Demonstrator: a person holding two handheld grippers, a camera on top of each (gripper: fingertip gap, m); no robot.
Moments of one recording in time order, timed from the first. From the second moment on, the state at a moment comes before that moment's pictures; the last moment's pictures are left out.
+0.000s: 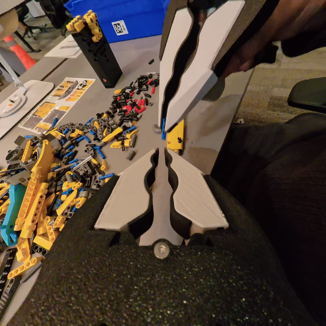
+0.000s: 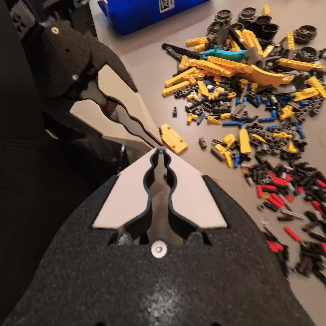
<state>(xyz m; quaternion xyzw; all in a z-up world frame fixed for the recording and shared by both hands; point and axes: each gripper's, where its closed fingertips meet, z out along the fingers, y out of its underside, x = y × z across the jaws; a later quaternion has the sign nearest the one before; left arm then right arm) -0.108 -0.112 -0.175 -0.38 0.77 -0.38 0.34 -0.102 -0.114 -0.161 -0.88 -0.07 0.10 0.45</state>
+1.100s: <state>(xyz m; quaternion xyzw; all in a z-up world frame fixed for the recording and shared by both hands) -0.085 -0.137 -0.211 -0.44 0.77 -0.37 0.27 -0.041 -0.150 -0.204 -0.96 -0.16 0.03 0.24</state>
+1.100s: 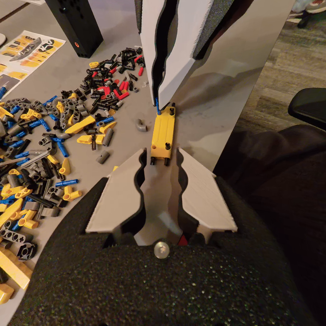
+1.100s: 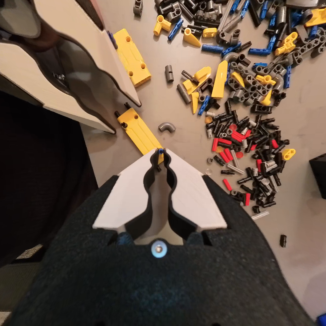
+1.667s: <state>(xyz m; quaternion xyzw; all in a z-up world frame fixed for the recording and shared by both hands) -0.086 -0.142 -0.198 -0.43 0.75 -0.41 0.29 -0.038 -0.157 -0.204 -0.97 -0.20 0.01 0.16</state>
